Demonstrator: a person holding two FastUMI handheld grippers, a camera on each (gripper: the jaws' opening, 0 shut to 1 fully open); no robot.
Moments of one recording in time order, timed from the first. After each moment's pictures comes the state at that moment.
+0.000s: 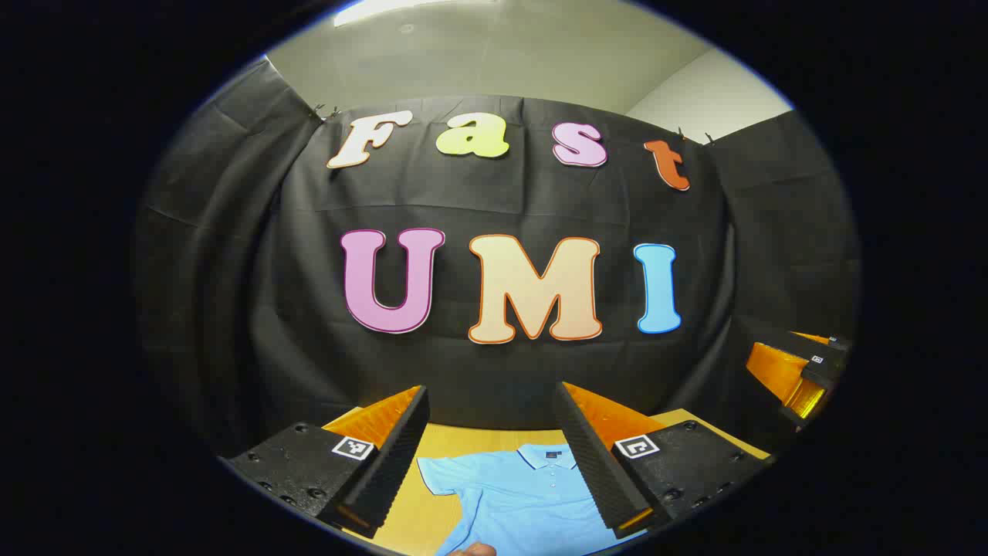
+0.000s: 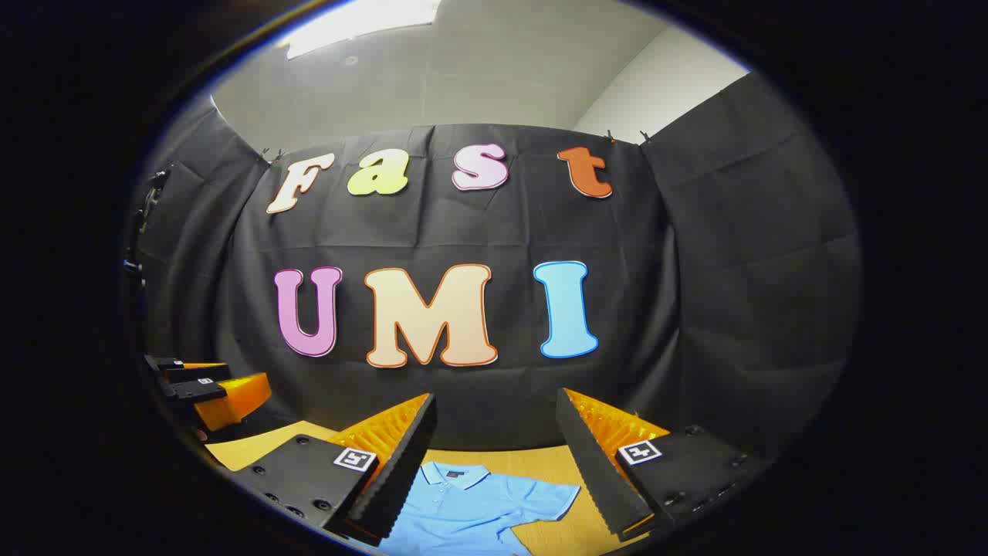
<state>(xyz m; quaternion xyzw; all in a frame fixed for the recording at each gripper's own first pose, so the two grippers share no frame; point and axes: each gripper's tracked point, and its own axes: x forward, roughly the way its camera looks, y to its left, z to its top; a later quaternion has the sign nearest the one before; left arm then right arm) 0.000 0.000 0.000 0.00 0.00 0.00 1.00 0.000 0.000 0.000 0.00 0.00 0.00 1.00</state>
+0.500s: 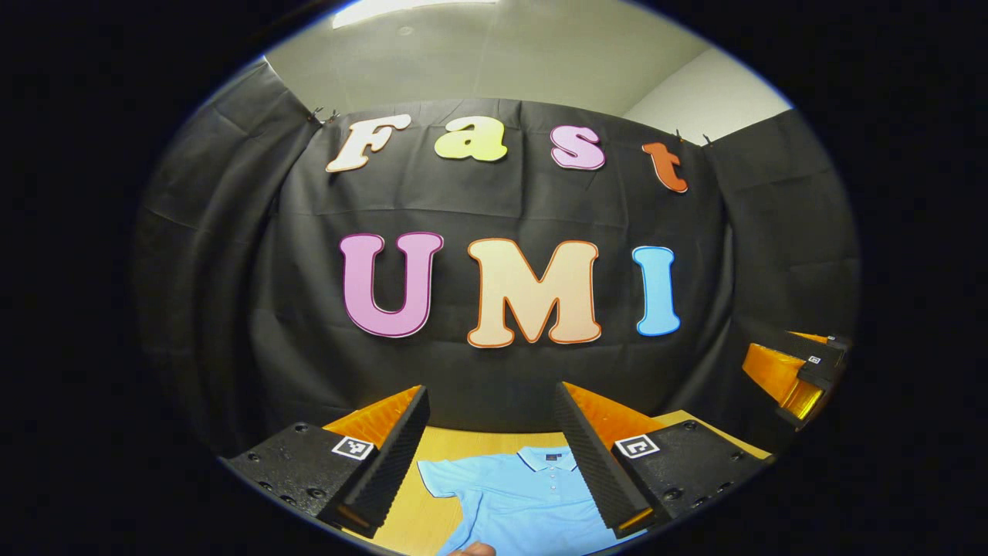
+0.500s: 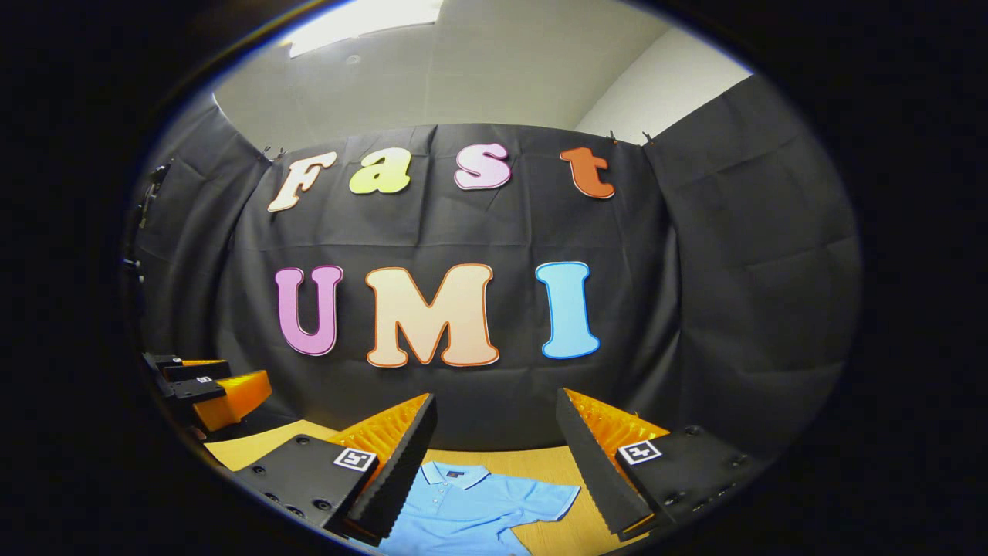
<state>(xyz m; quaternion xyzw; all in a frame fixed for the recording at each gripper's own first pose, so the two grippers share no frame) 0.000 0.000 0.004 0.00 -0.01 0.00 1.00 0.001 0.001 0.003 0.00 0.00 0.00 1.00</state>
